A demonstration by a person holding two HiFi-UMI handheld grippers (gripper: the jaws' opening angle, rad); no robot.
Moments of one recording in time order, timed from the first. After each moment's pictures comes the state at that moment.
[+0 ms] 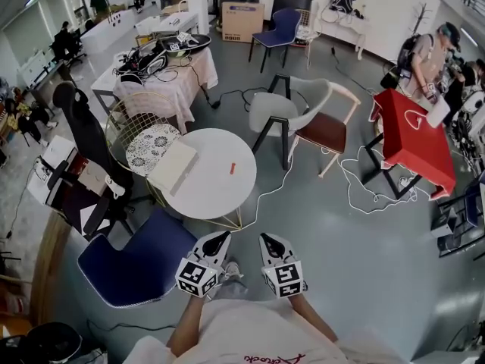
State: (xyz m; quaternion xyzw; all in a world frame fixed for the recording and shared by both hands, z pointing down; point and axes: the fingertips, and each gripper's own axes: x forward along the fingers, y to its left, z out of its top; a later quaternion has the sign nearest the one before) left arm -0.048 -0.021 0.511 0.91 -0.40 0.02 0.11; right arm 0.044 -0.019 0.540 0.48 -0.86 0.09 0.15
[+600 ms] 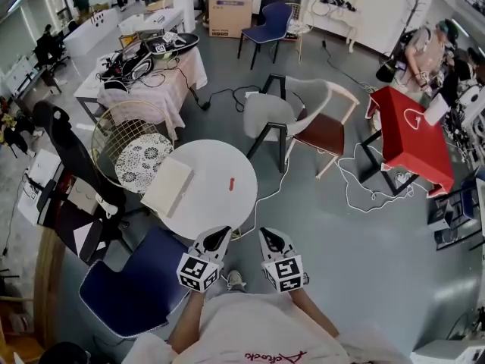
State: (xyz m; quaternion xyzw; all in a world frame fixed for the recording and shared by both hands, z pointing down) left arm -0.067 -0.136 0.524 0.92 -0.37 0.03 0.13; right arm 0.022 -0.128 0.543 0.50 -0.85 0.09 0.16
